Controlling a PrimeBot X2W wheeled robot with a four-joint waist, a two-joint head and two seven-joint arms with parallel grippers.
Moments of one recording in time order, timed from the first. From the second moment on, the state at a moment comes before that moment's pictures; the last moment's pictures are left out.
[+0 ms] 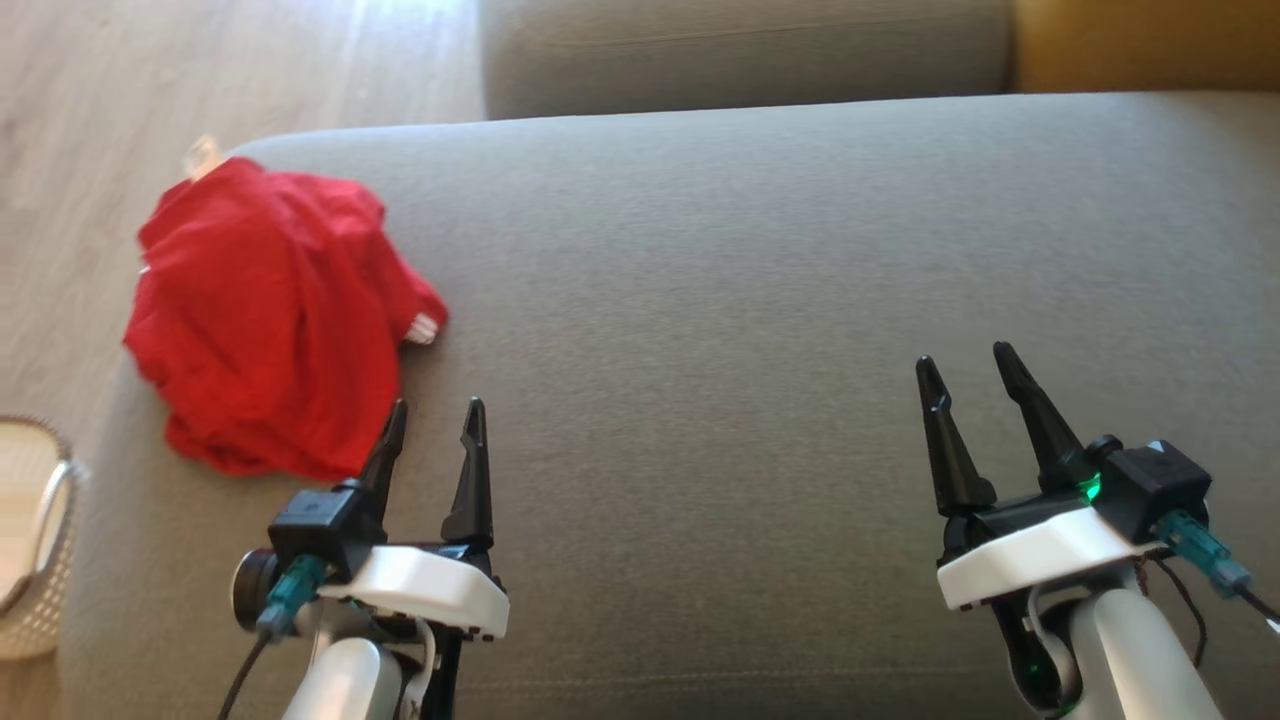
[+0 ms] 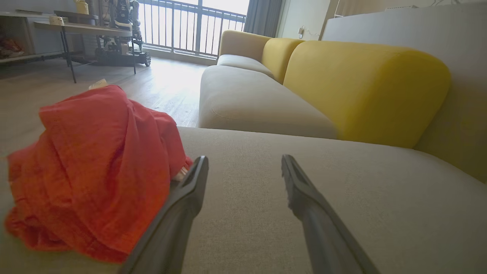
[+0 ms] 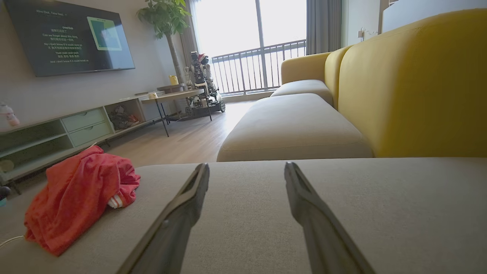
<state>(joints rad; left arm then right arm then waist) -0.07 0.05 -0.31 0.18 -0.27 0.10 -0.25 -0.09 -0.05 0.05 0.15 0.22 0.13 -0.25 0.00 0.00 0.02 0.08</state>
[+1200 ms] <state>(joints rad) -0.06 0.05 -0.30 0.13 -0.26 0.12 -0.25 -0.09 -0.05 0.11 0.15 0.21 0.13 -0.25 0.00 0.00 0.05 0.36</state>
